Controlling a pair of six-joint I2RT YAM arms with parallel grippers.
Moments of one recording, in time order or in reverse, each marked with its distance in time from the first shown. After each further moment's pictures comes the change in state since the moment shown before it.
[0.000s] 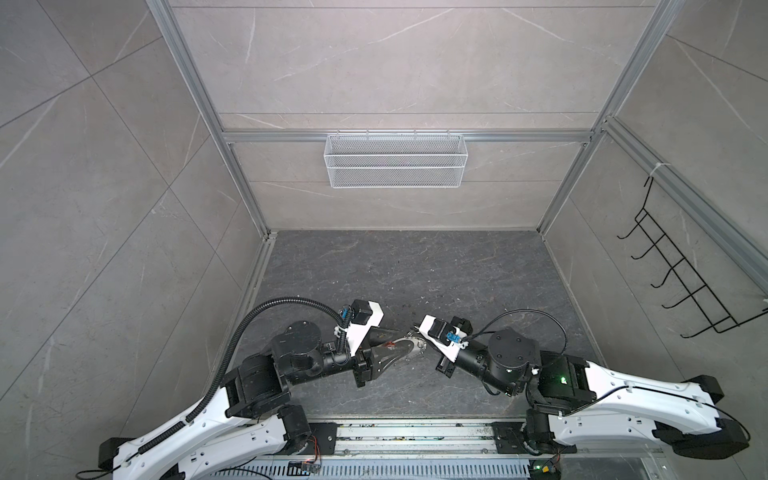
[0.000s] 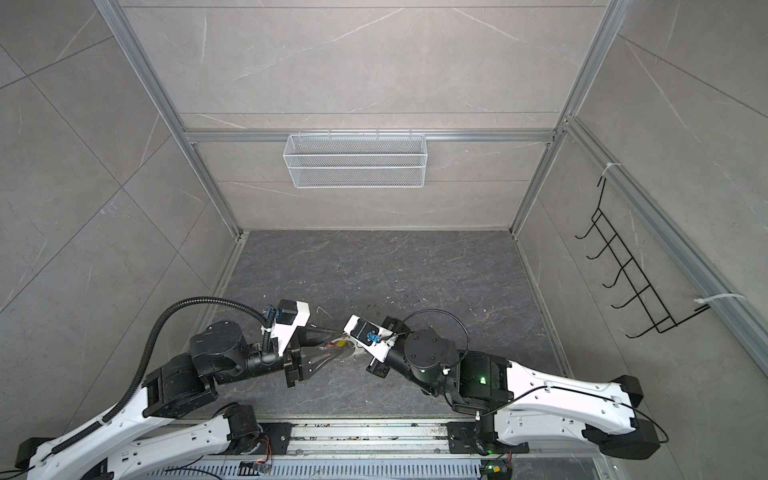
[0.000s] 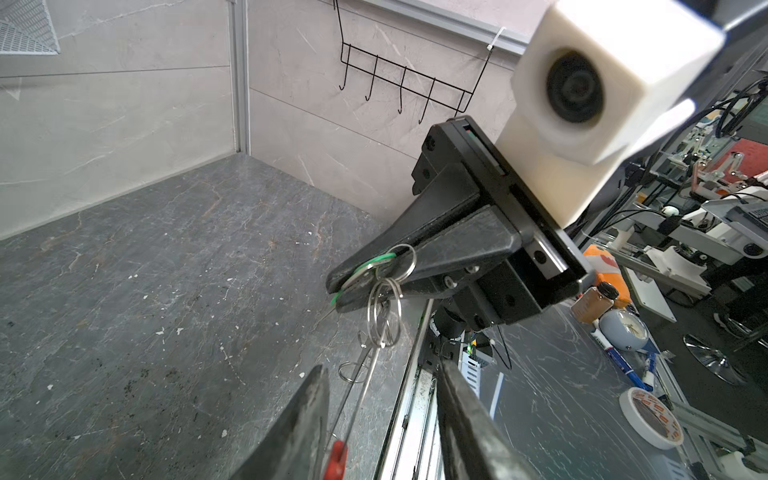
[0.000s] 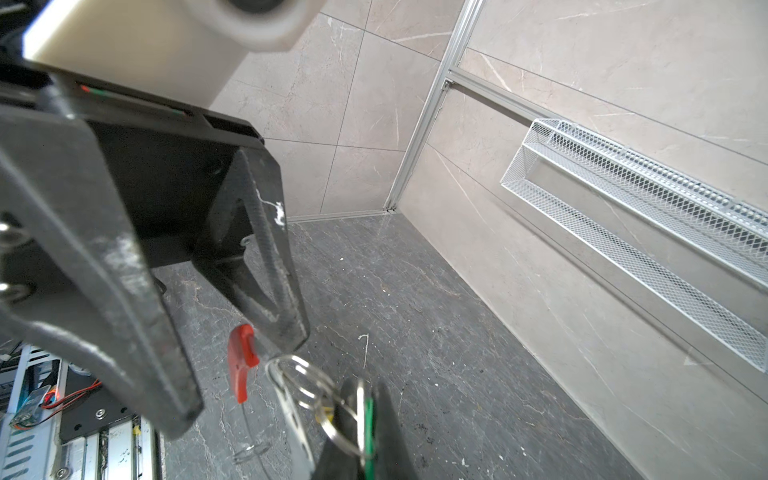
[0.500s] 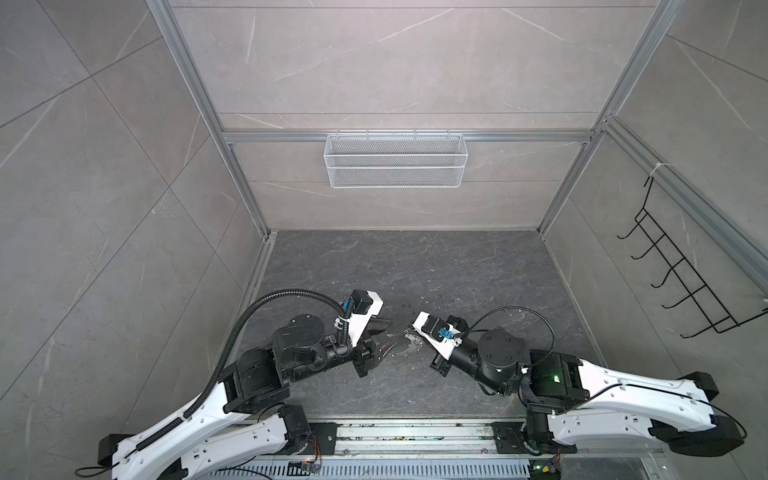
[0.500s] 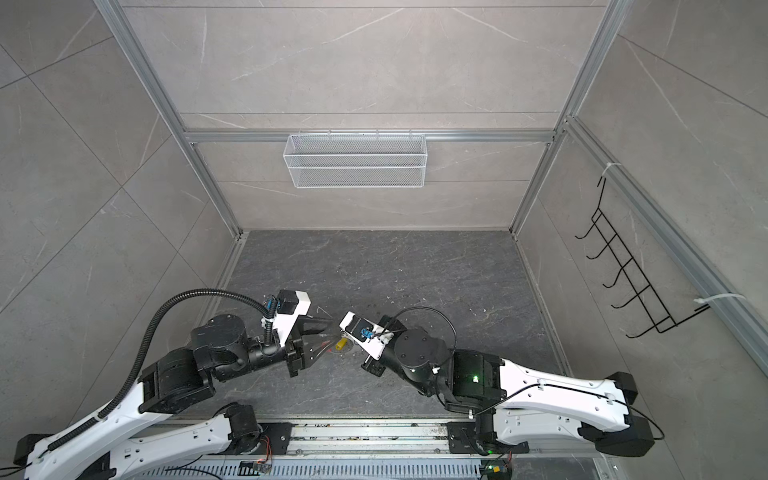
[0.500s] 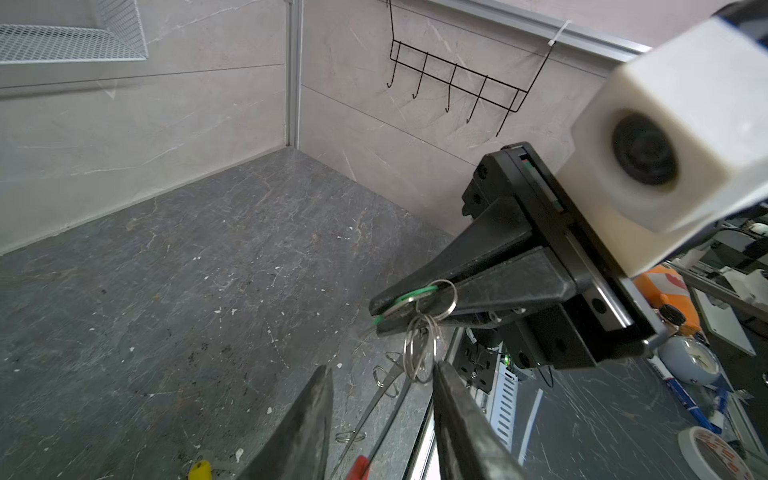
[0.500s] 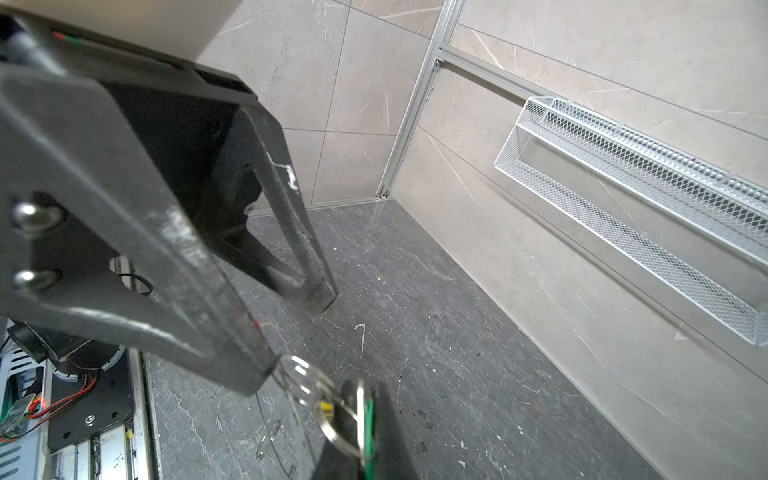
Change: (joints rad) left arm -0.001 0.050 0.087 -0.093 -0.146 0.006; right arm 0.010 0.044 0.031 -0.035 0.061 0.044
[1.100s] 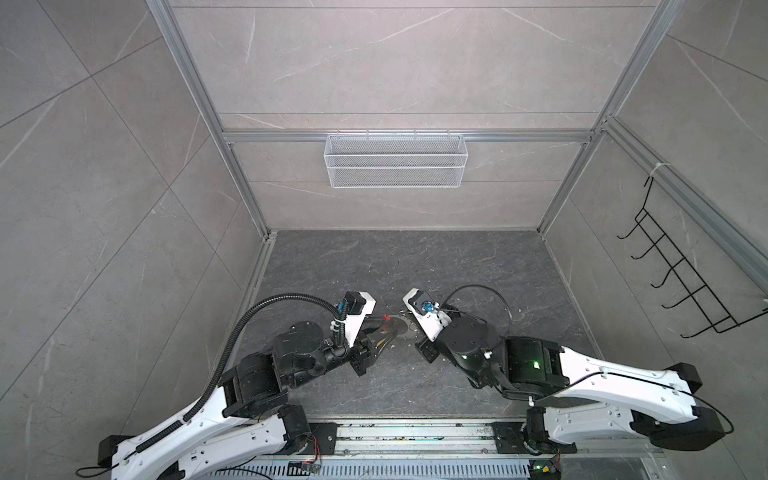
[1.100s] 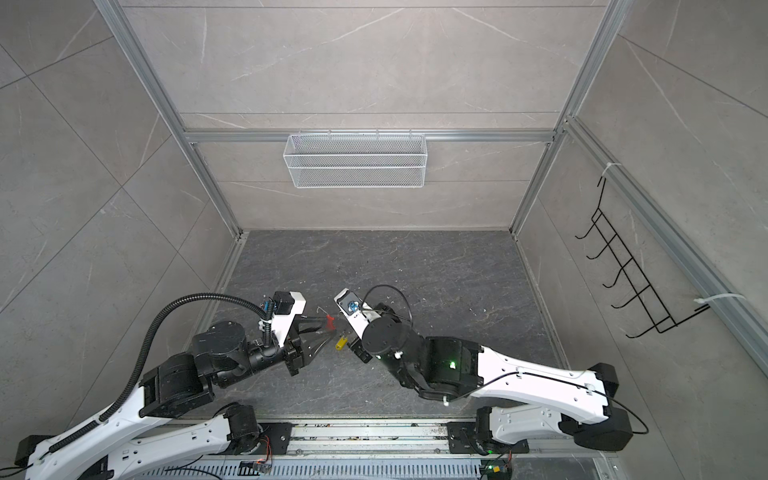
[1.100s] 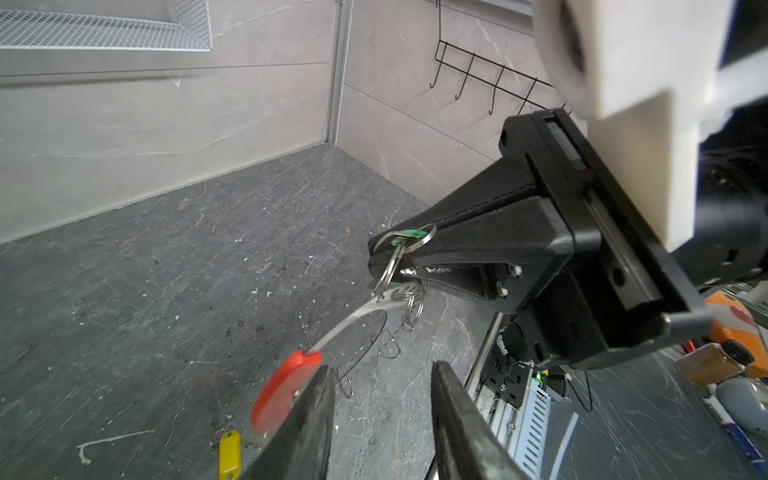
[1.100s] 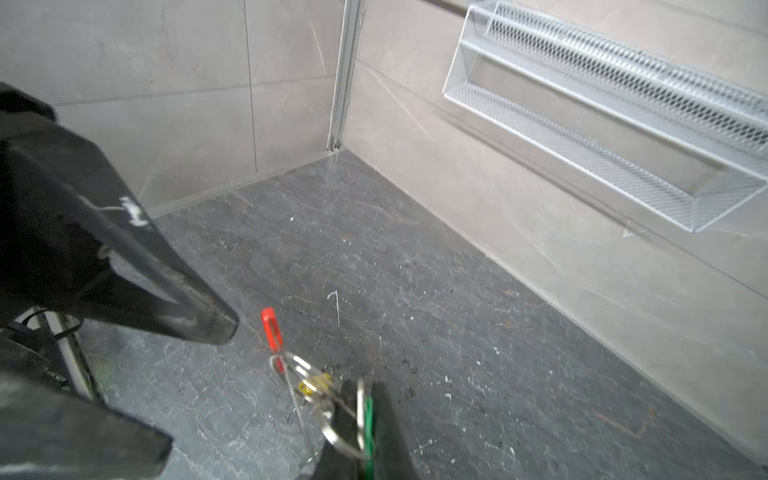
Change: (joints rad) left arm -0.018 -0.033 -0.063 0.003 -0.145 -0.042; right arm -0.058 0.201 0.244 -0.259 0.138 0.251
